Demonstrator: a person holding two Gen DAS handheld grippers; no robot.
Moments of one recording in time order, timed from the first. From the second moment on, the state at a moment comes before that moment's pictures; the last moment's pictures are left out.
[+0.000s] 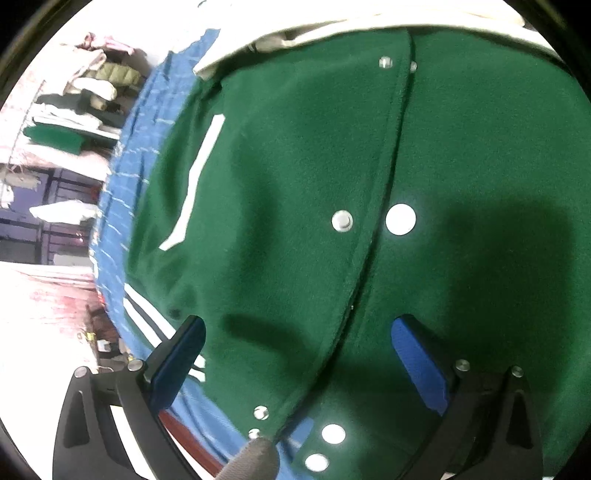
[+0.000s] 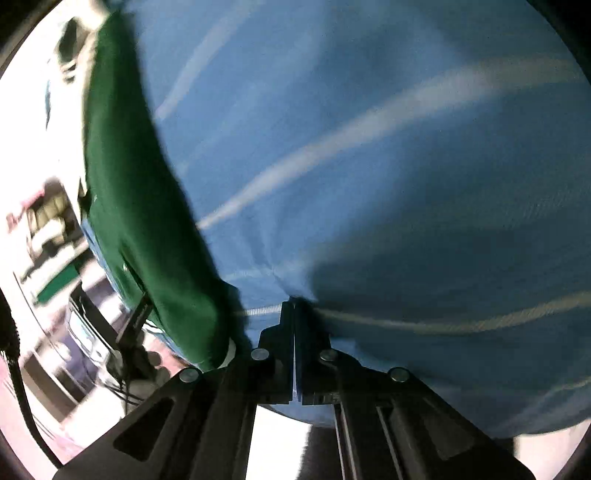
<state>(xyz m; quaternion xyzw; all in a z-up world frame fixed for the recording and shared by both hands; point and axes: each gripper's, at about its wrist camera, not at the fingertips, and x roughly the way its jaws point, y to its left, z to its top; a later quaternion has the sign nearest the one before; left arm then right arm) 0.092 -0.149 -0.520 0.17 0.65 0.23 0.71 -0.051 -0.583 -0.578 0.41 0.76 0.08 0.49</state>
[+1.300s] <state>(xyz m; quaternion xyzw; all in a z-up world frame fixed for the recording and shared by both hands) 0.215 -0.155 -0.532 0.16 0.57 0.32 0.74 0.333 -0.501 -0.534 0.35 0.67 0.14 0.64</state>
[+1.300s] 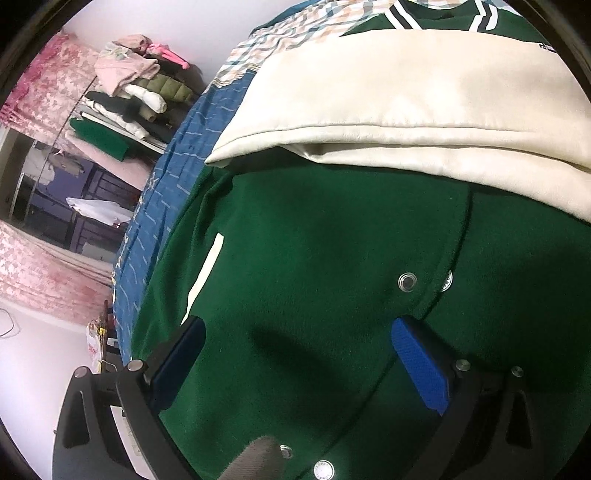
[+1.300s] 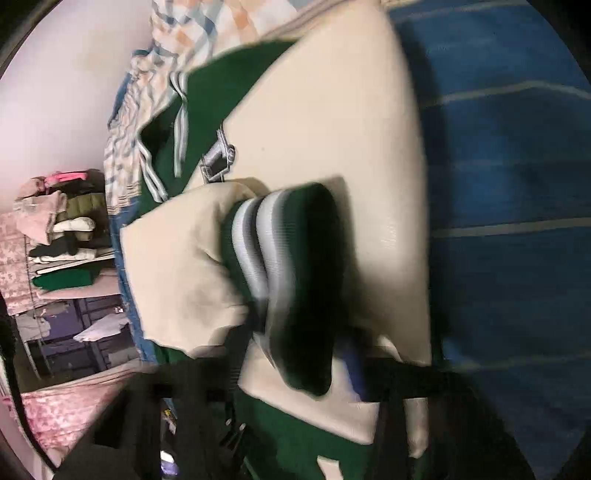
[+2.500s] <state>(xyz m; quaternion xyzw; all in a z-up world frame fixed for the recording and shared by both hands) -0.003 -0.393 -0.534 0.42 0.58 0.24 0.66 0.131 -0.669 -0.454 0.06 0.73 -0.04 0.68</state>
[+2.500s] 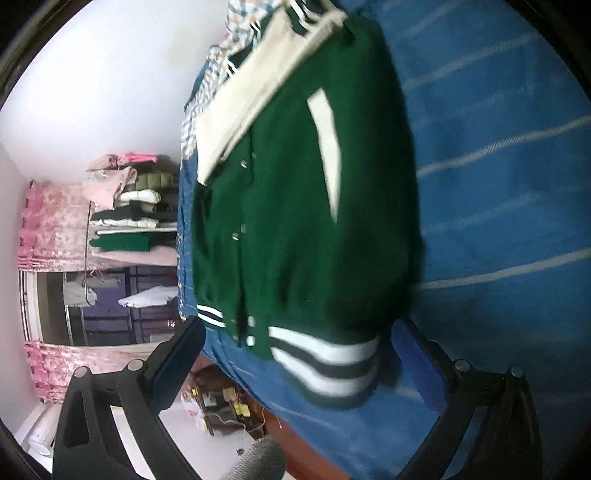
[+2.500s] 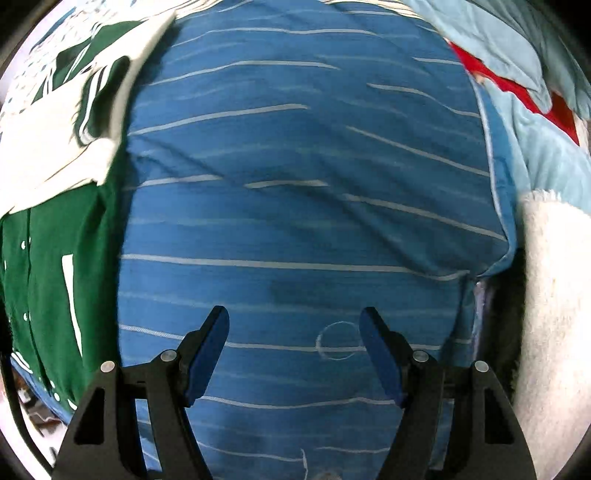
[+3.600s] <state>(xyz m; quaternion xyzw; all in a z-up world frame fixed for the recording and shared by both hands) 0.077 -0.258 -0.446 0.16 0.59 0.26 0.75 0.328 -0.603 -0.532 0.43 0.64 0.21 0.60</state>
